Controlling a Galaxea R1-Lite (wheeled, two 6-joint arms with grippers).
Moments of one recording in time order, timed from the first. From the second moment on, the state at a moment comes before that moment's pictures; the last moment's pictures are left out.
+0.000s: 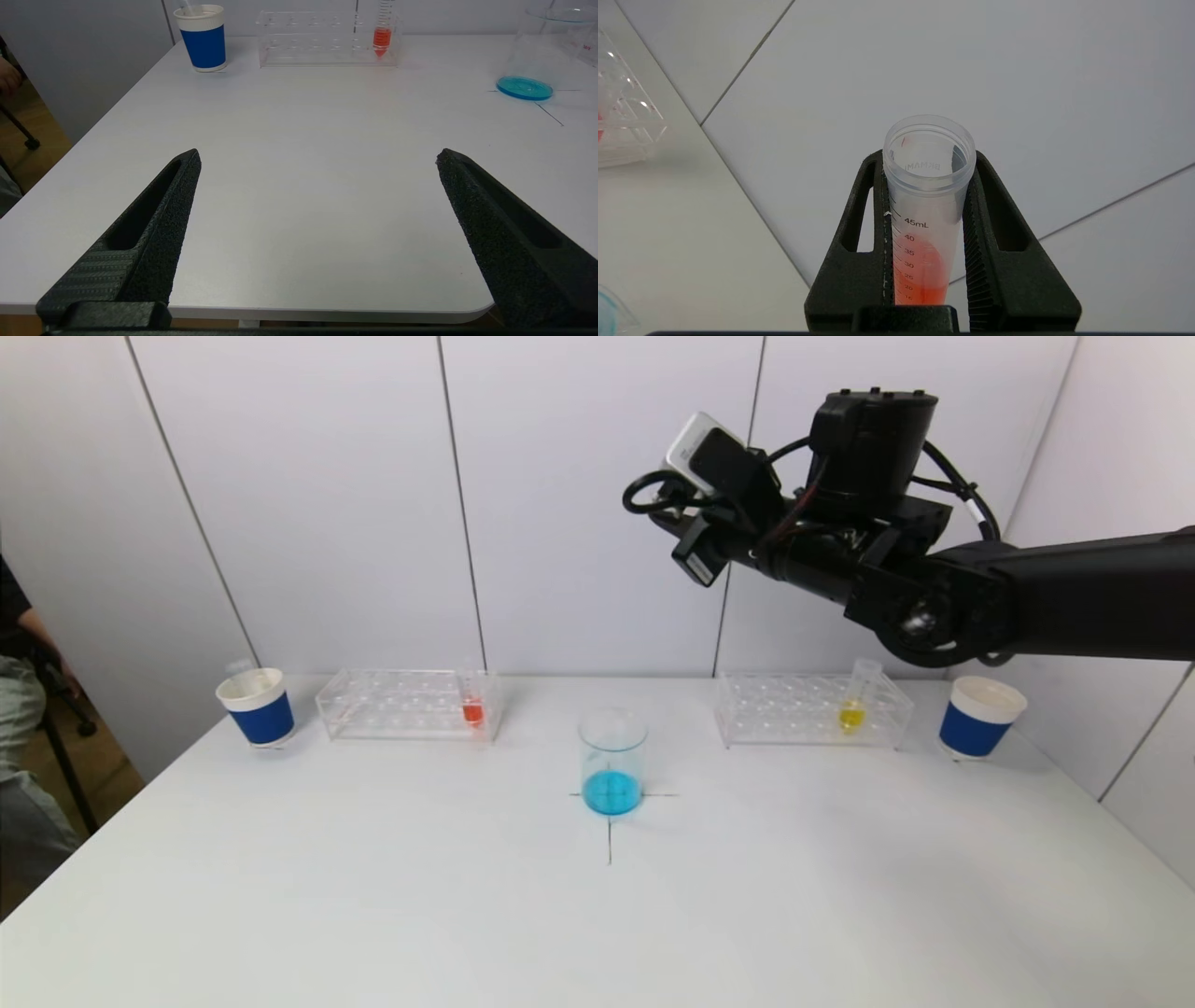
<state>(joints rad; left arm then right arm) 0.00 0.00 0.00 -0.01 0.00 -0.01 0.48 2.05 -1.62 -0.50 0.10 -0.79</state>
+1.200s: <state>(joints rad) 0.00 0.00 0.00 -0.01 0.00 -0.01 0.50 2.21 -1.39 -0.86 0.47 -1.21</state>
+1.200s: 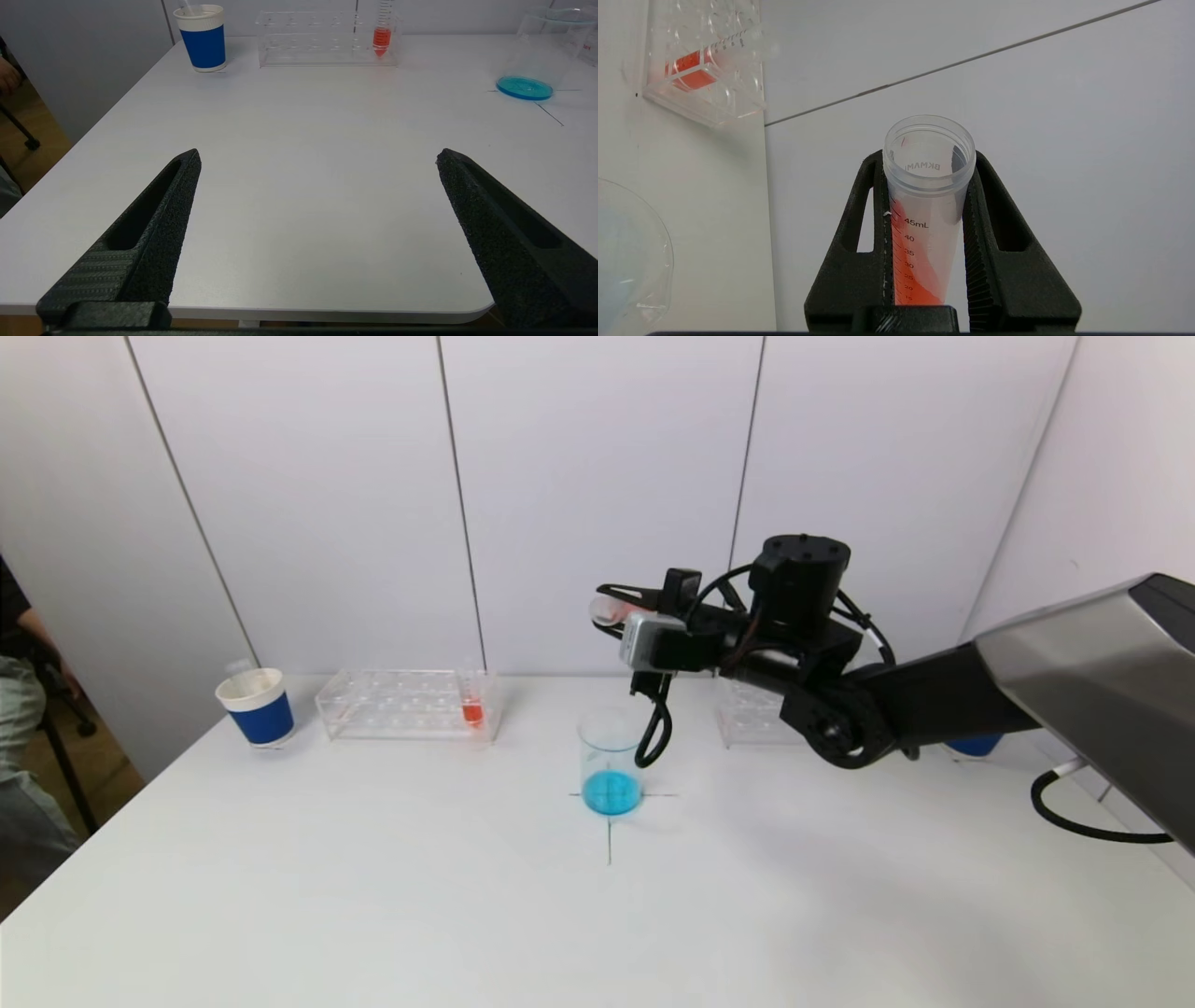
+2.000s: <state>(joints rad) 0.00 0.00 0.00 -0.01 0.00 -0.01 0.46 2.29 -1.32 -1.05 0.54 -1.24</state>
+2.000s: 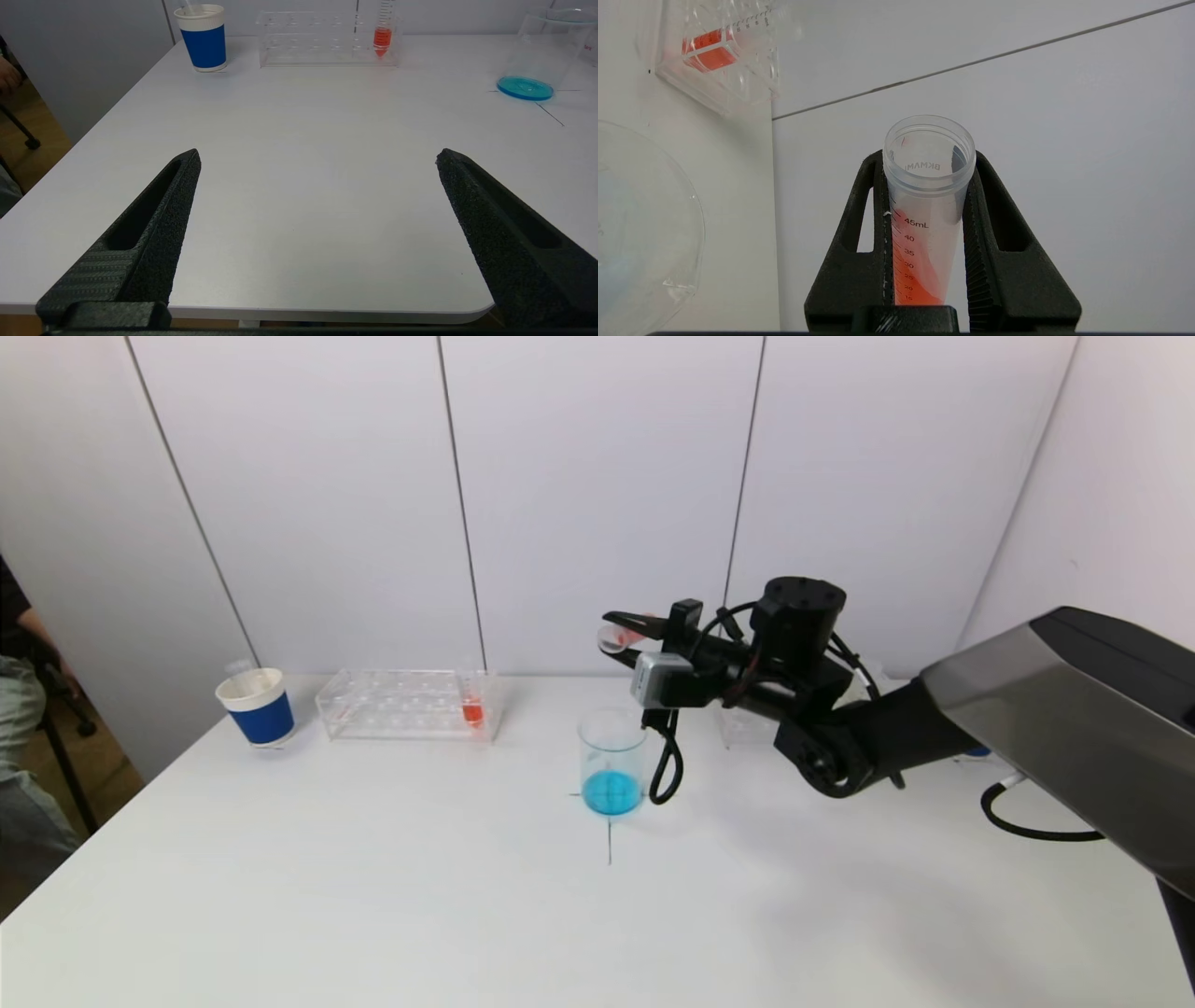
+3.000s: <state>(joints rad) 0.00 0.00 0.00 -0.01 0.00 -0.01 0.42 2.34 -1.25 -1.16 0.62 -1.42</state>
